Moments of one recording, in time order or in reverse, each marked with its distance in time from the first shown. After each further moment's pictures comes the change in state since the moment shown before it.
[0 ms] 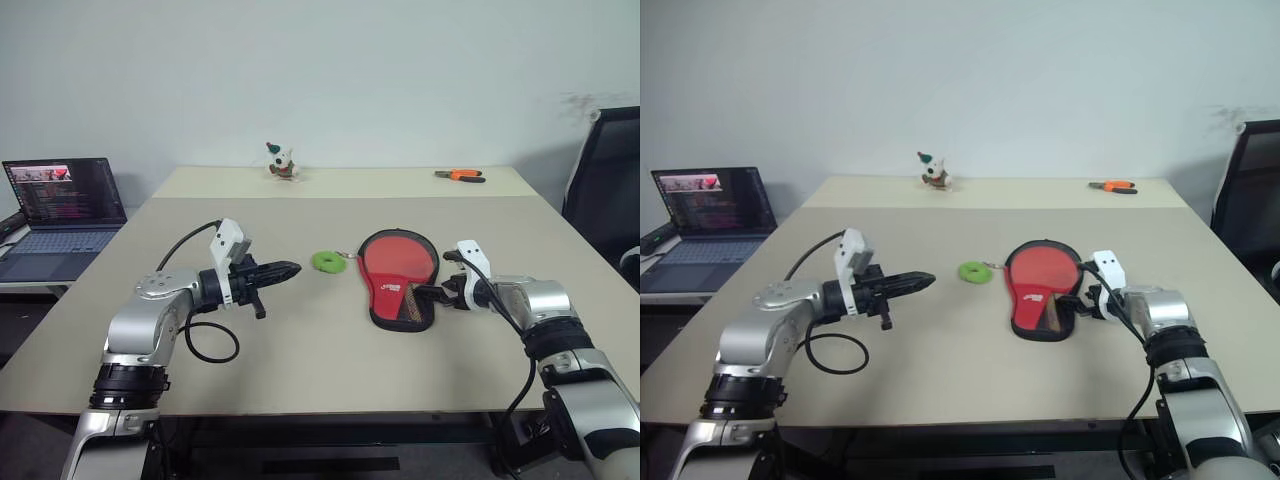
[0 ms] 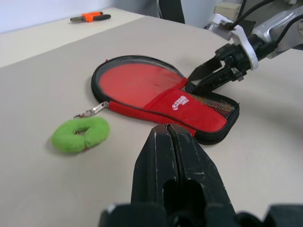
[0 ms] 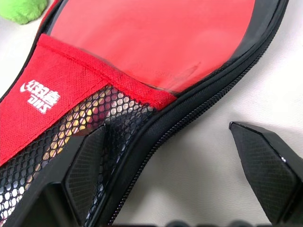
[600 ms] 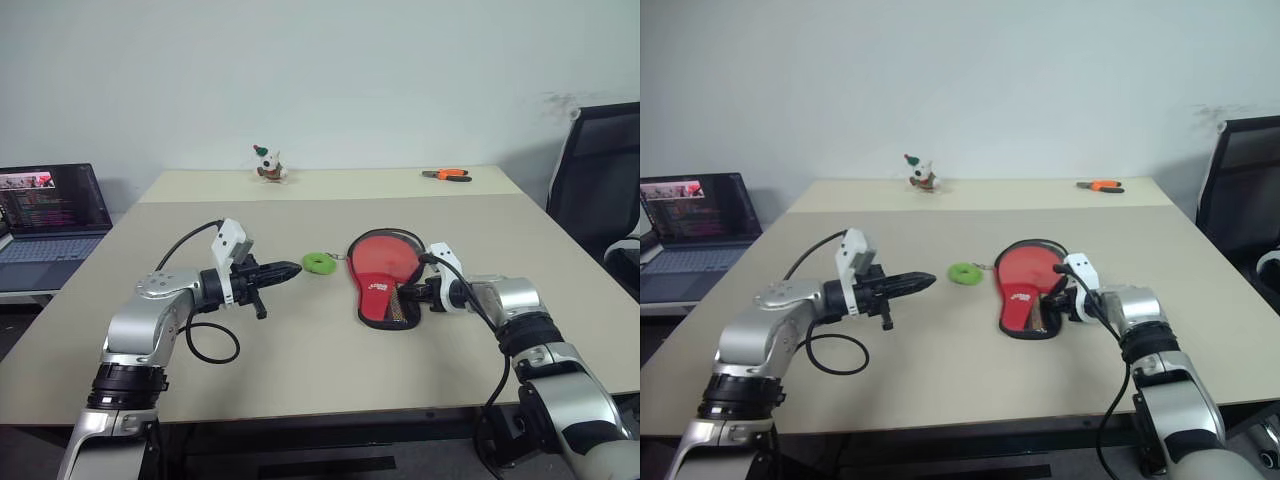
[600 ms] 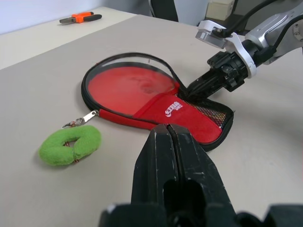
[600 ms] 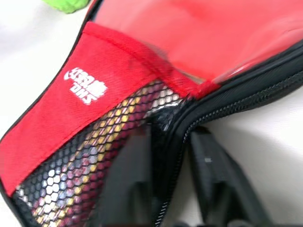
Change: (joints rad) left arm 0.008 0.026 -0.021 -0.005 -0.004 -0.002 0.017; right arm -0.048 0.126 0.019 0.051 -0.059 0.019 0.091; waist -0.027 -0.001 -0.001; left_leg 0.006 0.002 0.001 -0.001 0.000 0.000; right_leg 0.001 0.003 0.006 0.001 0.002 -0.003
